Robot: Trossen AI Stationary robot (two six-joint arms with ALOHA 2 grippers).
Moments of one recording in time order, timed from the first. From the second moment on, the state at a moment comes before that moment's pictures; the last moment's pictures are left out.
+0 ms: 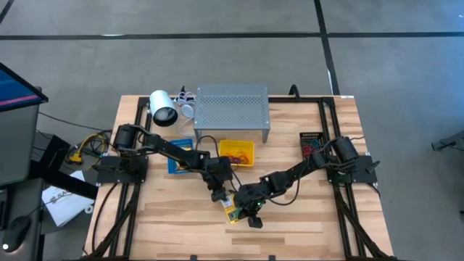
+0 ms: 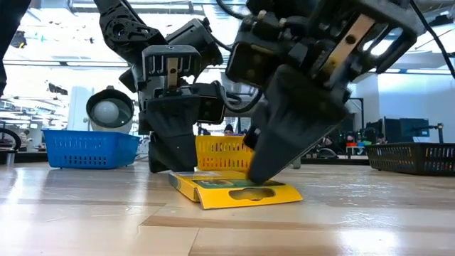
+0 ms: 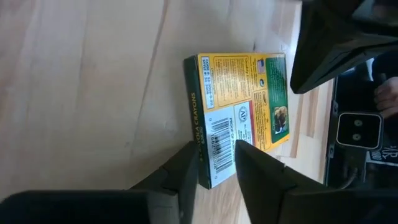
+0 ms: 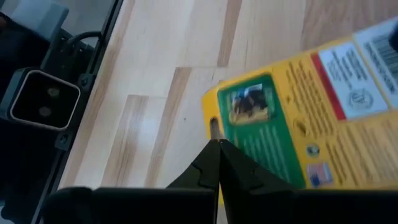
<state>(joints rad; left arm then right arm) -0.09 1.94 0.92 0.07 0.53 -0.59 0.33 2.02 1.07 0.15 -0.31 0.36</state>
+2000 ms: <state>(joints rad) -0.16 1.82 0.92 0.05 0.45 -0.25 0.31 1.93 1.08 -0.08 -0.35 0.32</state>
